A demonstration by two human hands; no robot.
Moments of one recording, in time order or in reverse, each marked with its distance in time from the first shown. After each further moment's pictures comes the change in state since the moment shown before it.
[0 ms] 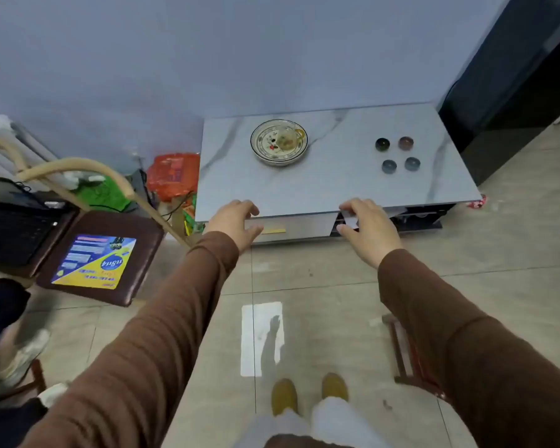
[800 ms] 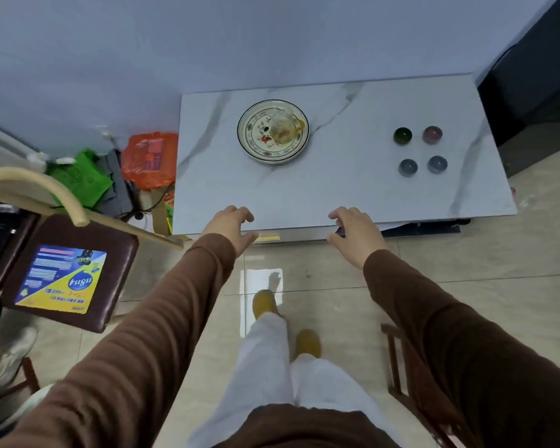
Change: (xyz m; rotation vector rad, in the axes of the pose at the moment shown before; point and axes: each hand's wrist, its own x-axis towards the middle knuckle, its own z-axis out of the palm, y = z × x) left_hand 0.207 -0.037 0.056 0.041 -0.234 -0.182; right_hand 0.210 0.071 0.057 -0.051 -0.315 0.110
